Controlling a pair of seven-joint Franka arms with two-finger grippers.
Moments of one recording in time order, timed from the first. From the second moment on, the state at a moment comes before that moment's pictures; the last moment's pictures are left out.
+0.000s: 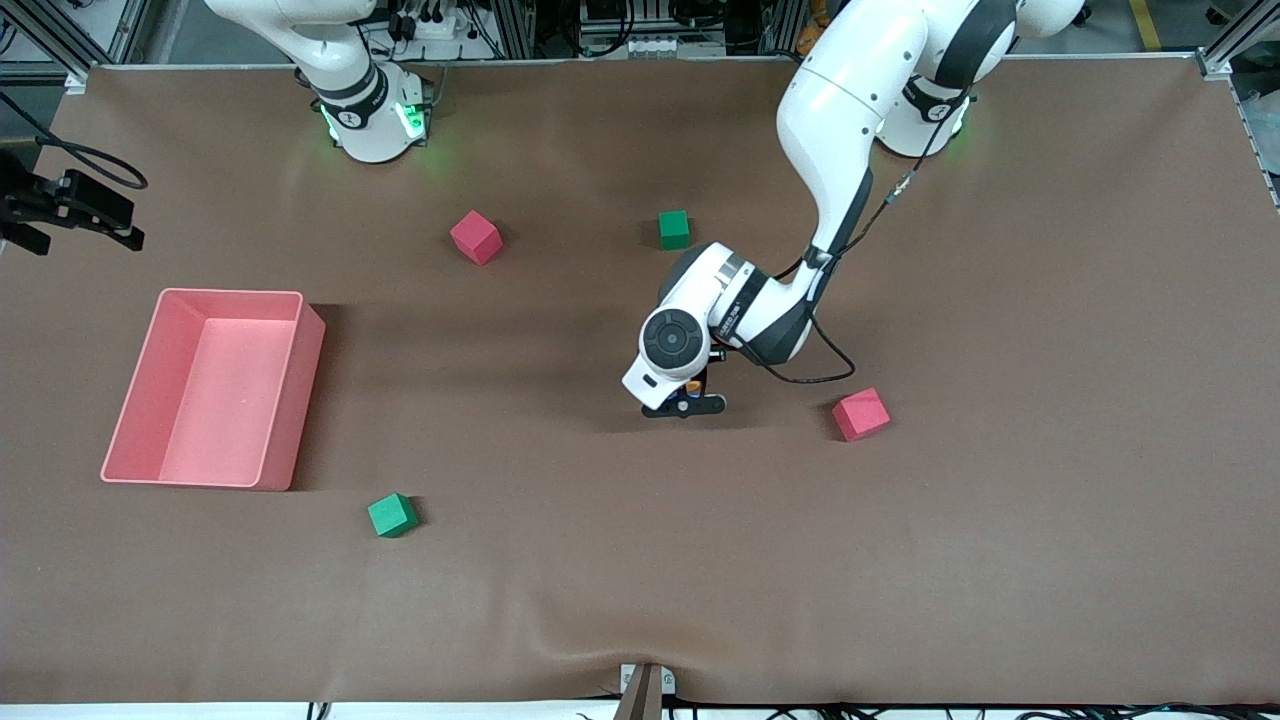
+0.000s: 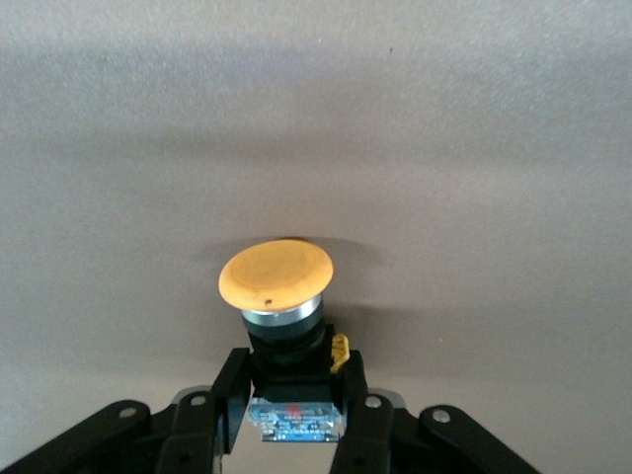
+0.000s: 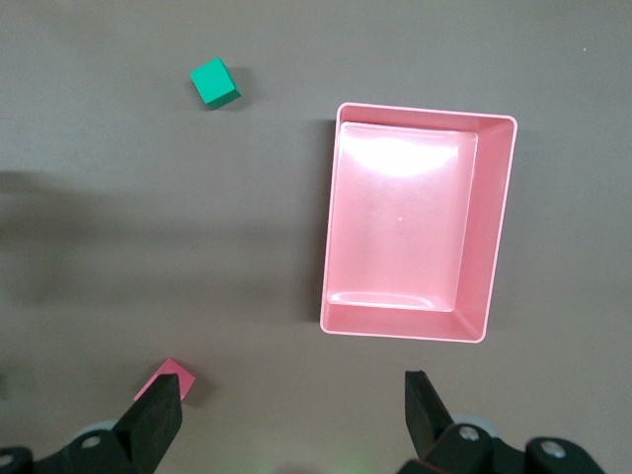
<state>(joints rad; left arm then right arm) -0.75 0.89 0.04 -1.30 -0.16 1.95 -0.69 -0.01 -0.02 -0.02 -1.50 0.00 1.45 -0.07</state>
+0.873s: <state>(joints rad) -0.85 0.84 0.06 -1.28 0.11 2.02 -1.07 0.00 -0.02 -0.02 -1.50 0.00 1.45 -0.07</state>
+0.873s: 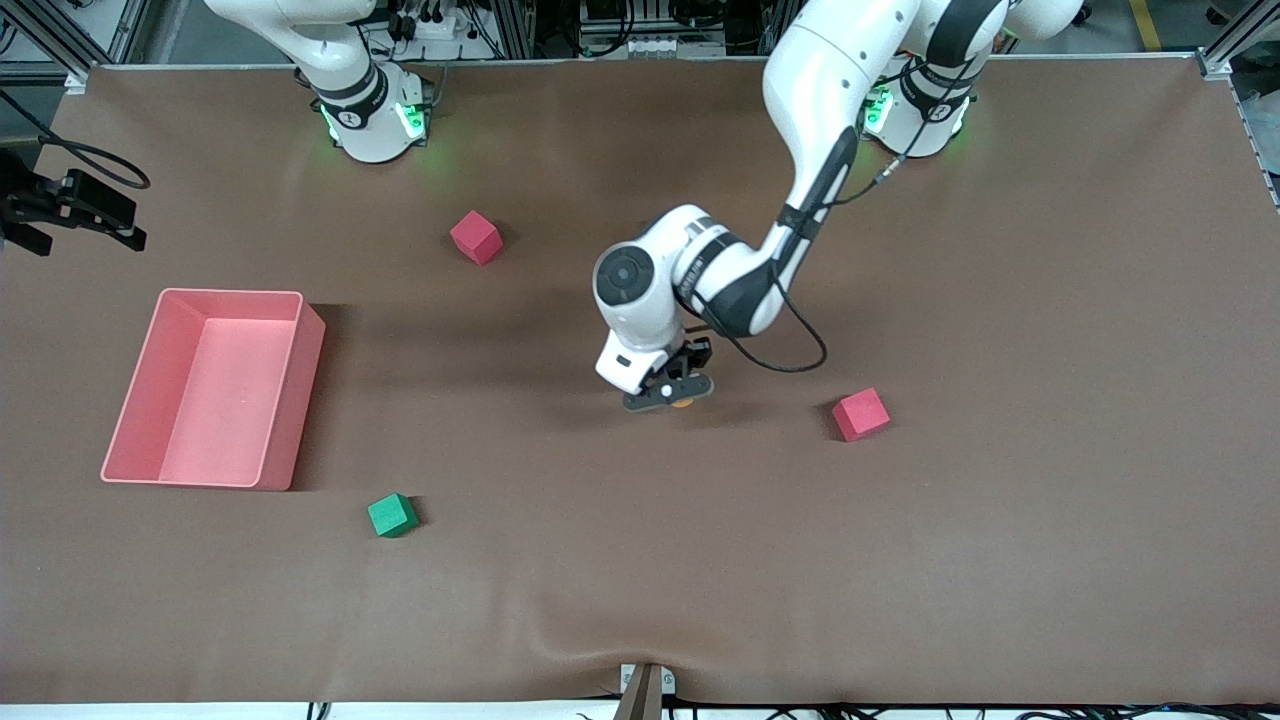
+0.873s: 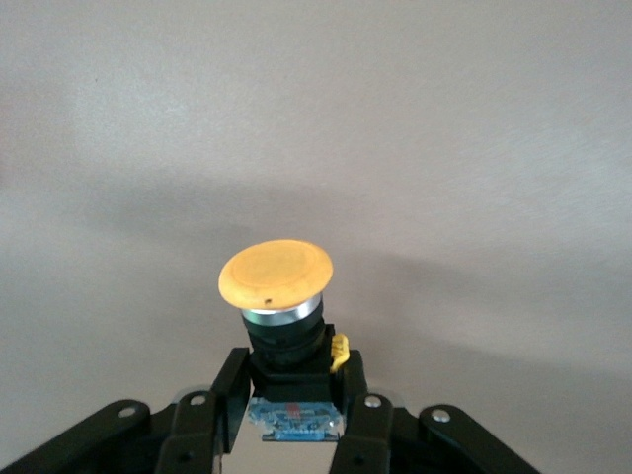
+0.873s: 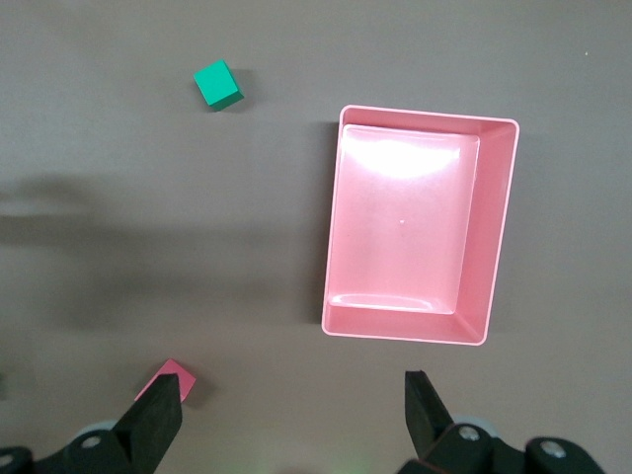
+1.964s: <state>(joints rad) -1.15 0.91 0.12 -1.29 0.84 2.06 -1.80 -0.01 -0.02 -0.02 -1.50 0.00 1.40 -0.07</state>
